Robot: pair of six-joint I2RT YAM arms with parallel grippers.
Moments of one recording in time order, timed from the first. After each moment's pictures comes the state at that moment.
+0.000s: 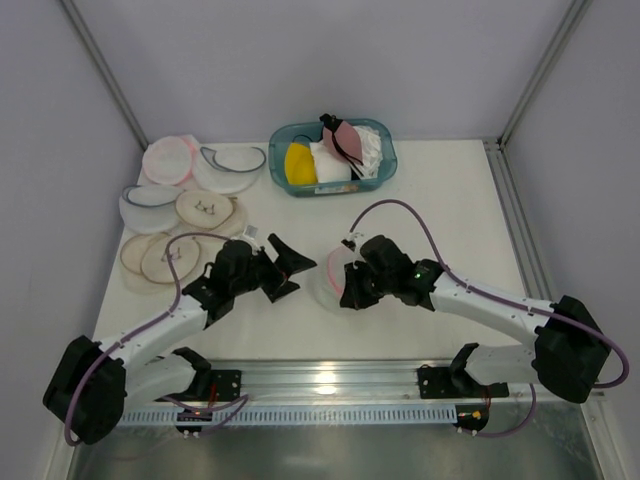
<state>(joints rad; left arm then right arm) -0.58 1.07 0.49 0.08 0.28 -1.27 0.84 1.24 0.77 -0.38 -0.17 0.50</state>
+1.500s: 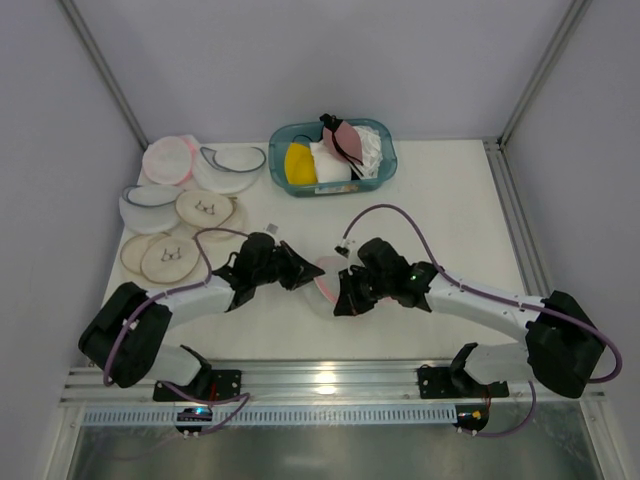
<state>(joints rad) -0.63 1.40 0.55 0.30 0.30 -1.33 0.84 1.28 0.73 -0.26 -0.38 0.49</state>
